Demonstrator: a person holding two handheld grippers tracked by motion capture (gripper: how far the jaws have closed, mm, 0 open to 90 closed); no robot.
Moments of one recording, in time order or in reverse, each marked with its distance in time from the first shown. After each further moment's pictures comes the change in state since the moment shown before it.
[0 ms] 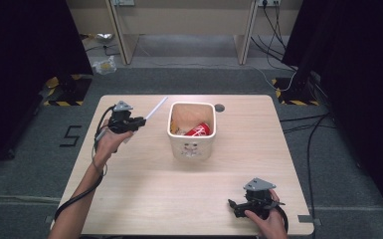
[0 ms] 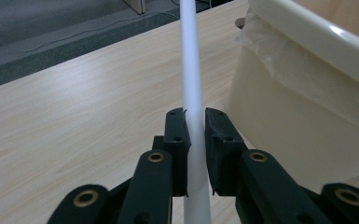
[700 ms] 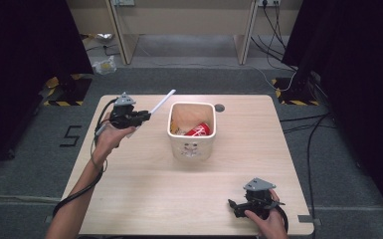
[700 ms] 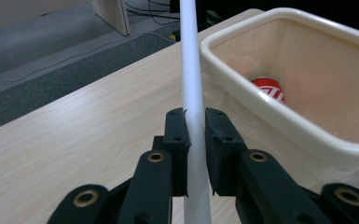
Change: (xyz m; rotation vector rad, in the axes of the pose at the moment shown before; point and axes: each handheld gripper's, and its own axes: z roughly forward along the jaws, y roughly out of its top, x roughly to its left) left arm -0.025 0.033 -0.019 -0.054 -0.062 0.070; right arm 0.000 0.000 0.000 0.000 0.000 0.000
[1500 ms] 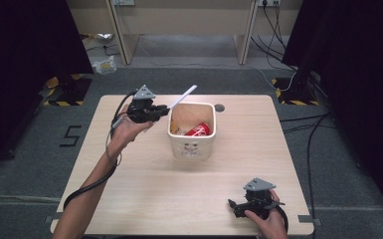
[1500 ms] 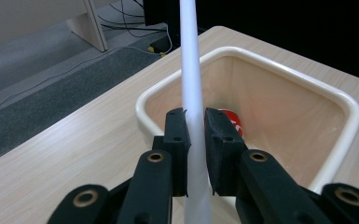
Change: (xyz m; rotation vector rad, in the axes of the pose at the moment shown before) left arm -0.041 0.041 0.020 -0.015 -0.073 0.075; right arm 0.000 0.000 0.000 -0.001 0.002 0.003
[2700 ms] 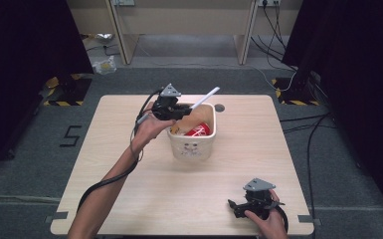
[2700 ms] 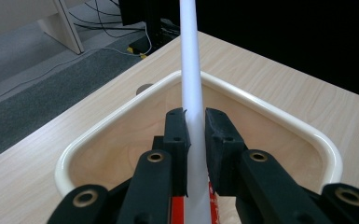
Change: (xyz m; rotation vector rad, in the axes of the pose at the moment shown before) left arm -0.031 0.026 0.051 0.016 -0.068 0.015; right arm 0.000 0.000 0.000 0.000 0.005 -0.007
